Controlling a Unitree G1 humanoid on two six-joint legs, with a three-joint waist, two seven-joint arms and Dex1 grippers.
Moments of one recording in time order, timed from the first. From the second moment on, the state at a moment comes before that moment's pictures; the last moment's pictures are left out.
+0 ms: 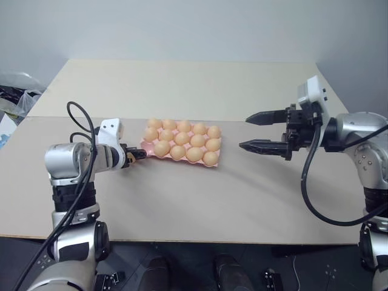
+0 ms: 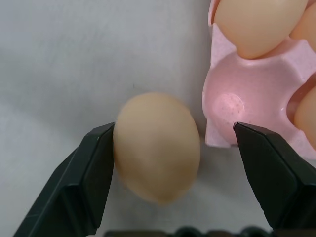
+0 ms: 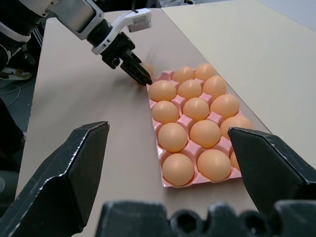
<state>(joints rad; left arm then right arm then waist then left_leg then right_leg) -0.73 0.43 0.30 -0.04 -0.34 1.54 -0.20 -0.72 -0.84 -0.05 -0.14 0.63 0.73 1.16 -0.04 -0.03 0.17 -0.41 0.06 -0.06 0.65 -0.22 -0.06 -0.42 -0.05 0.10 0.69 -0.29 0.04</state>
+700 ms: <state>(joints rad) -0.69 0.42 0.34 -0.16 -0.34 1.60 -0.21 -0.70 -0.85 -0.05 -0.17 0.65 0.73 1.17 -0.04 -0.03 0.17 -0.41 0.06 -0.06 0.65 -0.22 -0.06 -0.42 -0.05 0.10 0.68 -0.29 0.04</state>
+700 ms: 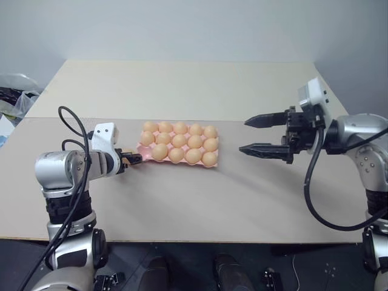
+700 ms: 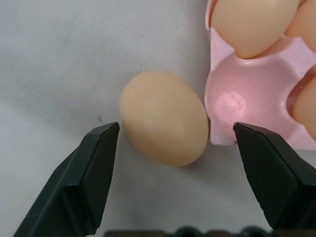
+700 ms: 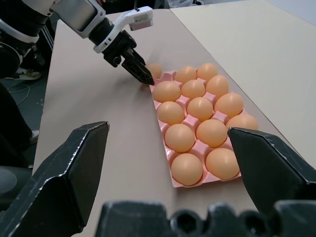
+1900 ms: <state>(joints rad) -0.88 0.64 0.32 0.15 -0.75 1.61 0.14 -0.71 -0.88 -0.04 -0.17 0.67 0.80 1.22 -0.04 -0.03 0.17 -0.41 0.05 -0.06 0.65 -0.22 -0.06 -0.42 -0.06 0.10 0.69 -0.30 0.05</state>
